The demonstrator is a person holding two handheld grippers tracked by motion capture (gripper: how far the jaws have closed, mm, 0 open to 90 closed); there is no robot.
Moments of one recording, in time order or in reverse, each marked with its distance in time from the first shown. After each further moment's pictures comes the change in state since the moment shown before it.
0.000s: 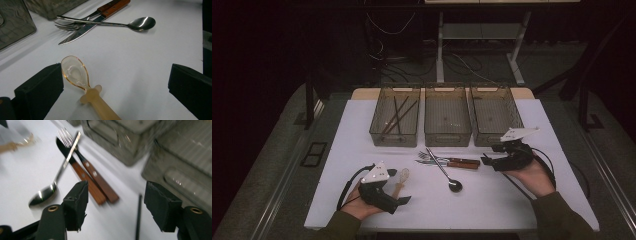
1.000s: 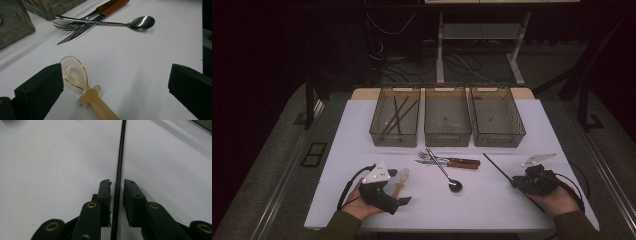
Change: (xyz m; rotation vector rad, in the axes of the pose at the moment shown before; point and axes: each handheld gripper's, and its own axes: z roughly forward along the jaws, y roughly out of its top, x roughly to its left) left arm -0.001 0.001 0.001 0.006 -0.001 0.009; right arm -0.012 -0.081 -0.021 0.208 -0.067 0.037
